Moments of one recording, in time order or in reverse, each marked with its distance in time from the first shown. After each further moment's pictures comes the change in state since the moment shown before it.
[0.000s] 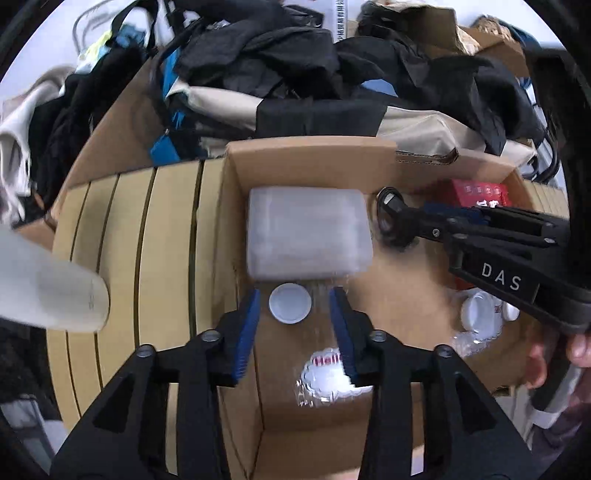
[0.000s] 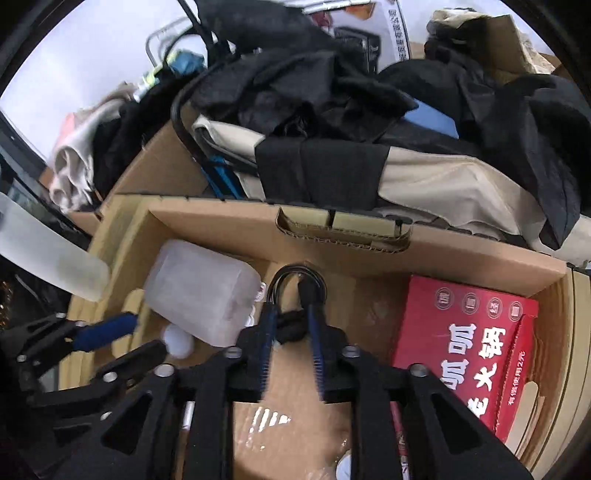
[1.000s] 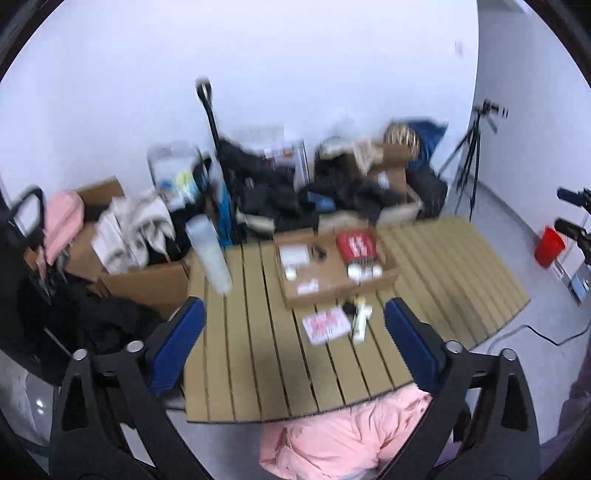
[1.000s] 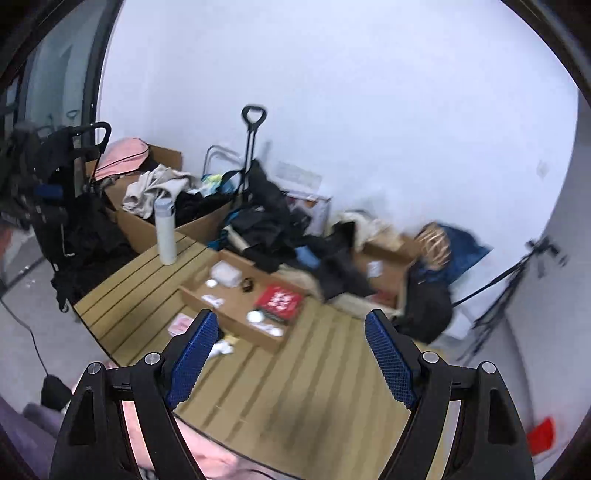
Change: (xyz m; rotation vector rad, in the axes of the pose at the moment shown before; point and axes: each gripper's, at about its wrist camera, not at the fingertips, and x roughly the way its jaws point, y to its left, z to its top) left arm -0.482 -0.012 -0.240 0.146 -0.503 0.030; right arm -0.556 0.063 -0.293 -0.375 -0.513 -0.349
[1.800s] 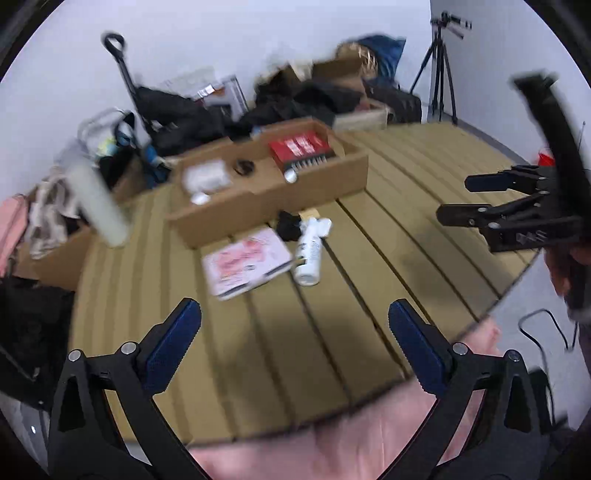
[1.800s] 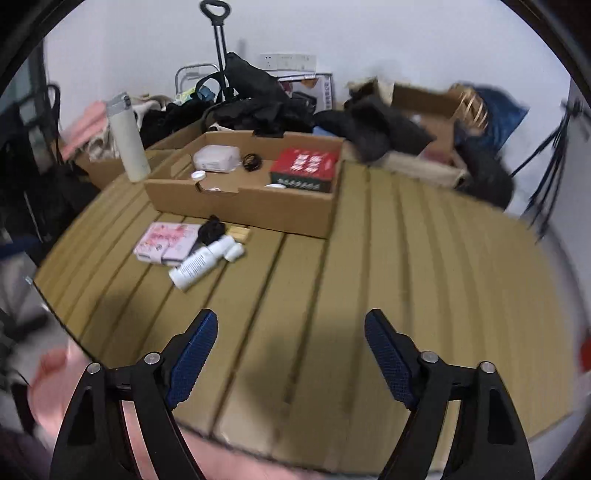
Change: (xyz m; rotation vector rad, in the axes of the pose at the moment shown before) left arm 0.264 -0.140 -0.190 0.166 0.145 -0.076; right arm 0.275 0.077 -0.198 0.287 0.256 0.124
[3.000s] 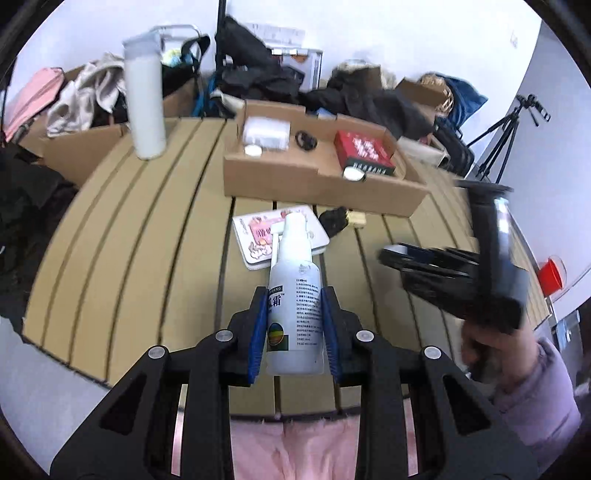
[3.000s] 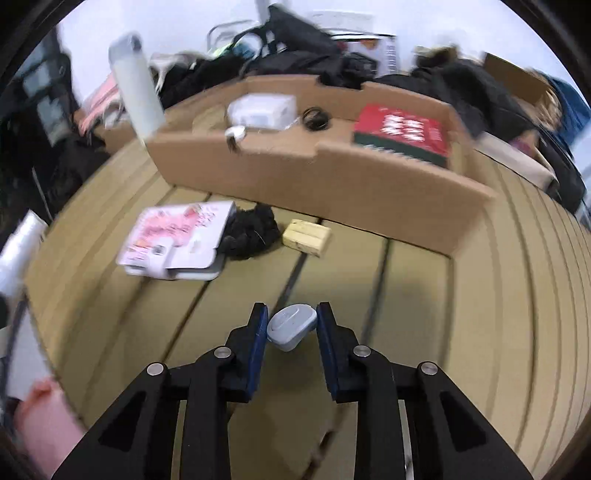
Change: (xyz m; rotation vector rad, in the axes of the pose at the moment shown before) left arm -0.030 0.068 -0.019 -0.439 0.023 -0.034; right arm 0.110 0.049 0.025 -0.062 0.099 0.122
